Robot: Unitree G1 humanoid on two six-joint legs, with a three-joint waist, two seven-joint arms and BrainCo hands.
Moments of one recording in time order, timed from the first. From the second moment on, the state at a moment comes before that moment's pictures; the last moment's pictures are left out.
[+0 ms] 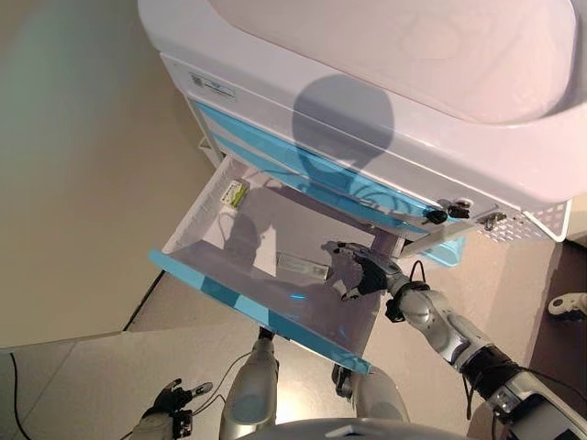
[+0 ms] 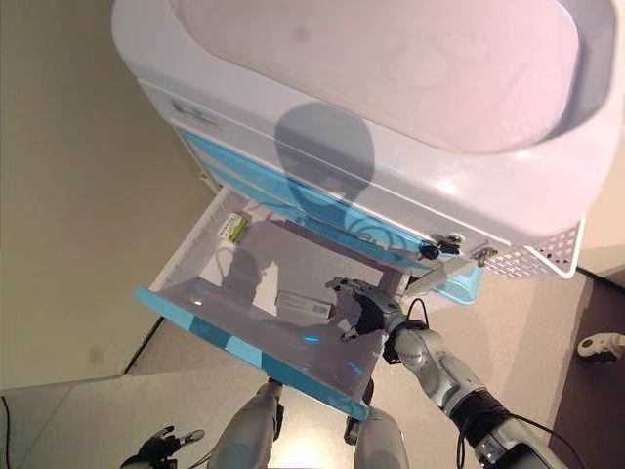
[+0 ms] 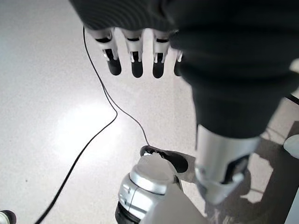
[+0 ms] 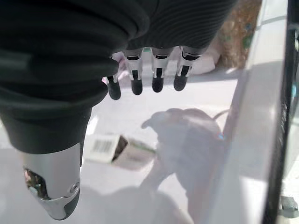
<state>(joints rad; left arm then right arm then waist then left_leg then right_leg) 0.02 0.29 0.02 1.20 -0.22 -0.06 0.02 -0.24 -0.52 0.55 0.26 -0.54 -0.06 0.01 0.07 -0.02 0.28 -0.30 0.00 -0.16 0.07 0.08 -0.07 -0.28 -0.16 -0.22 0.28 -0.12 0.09</state>
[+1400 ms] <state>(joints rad) 0.01 0.24 -0.07 1.20 -0.29 -0.09 0.12 -0.39 -0.39 0.64 0.37 -0.55 -0.05 -0.23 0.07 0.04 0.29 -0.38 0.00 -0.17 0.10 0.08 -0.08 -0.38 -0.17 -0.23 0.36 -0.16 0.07</state>
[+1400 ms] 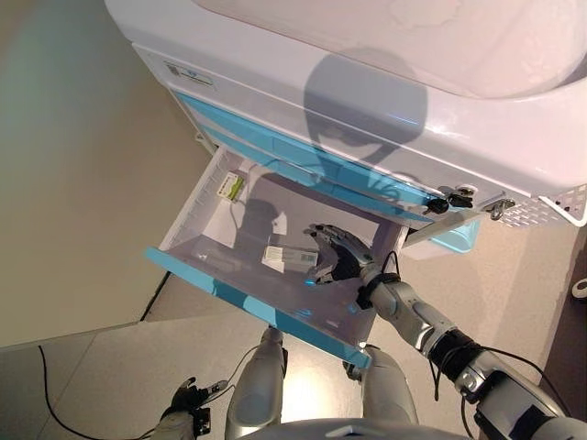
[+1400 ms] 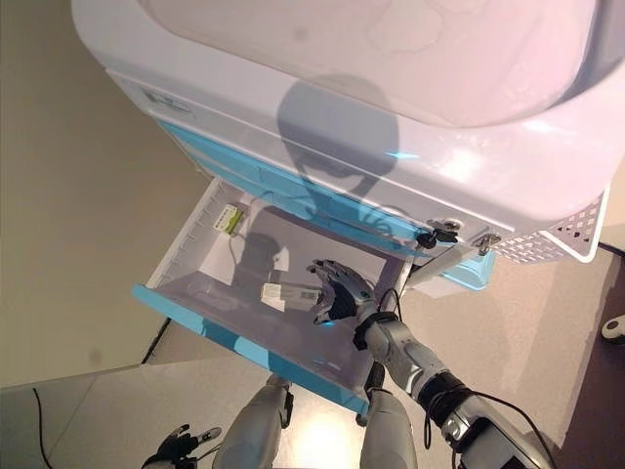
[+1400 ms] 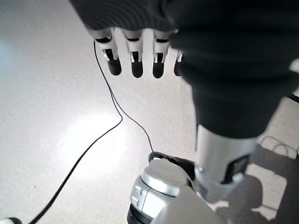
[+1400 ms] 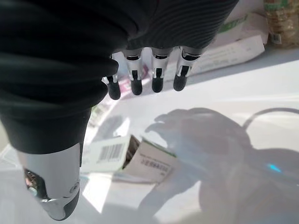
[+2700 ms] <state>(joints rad) -0.05 0.23 -0.15 1.19 -0.34 -0.11 0.15 -0.62 -0.28 0.69 0.68 -0.57 0.03 -0.32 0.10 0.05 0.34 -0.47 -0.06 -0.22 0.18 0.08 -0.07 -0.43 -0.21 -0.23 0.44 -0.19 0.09</state>
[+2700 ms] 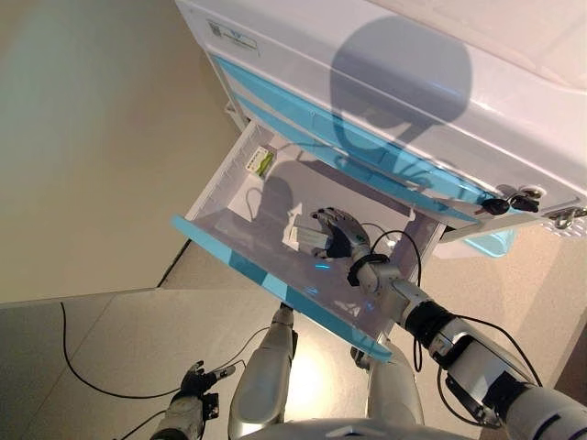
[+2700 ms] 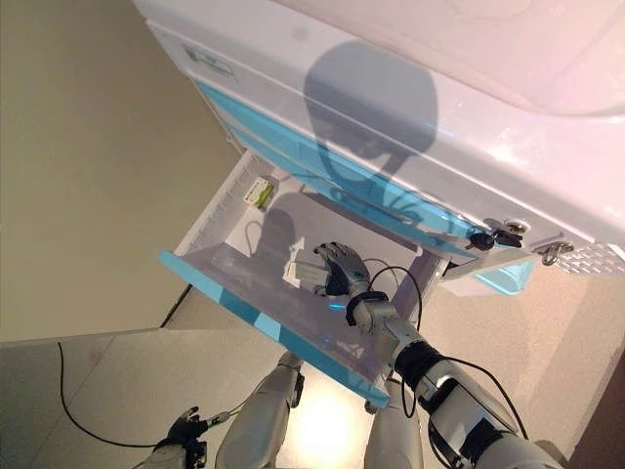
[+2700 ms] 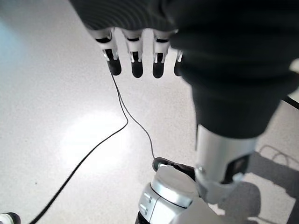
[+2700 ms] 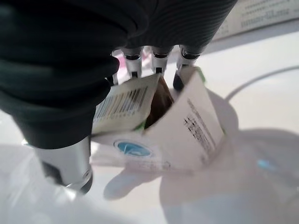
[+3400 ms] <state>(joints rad) -0.07 0.24 -0.12 1.18 -0.35 -0.10 0.15 -0.62 -0.29 0.66 0.59 -0.49 0.03 -0.32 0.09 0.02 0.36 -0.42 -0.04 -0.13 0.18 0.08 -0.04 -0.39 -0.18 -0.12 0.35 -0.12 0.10</state>
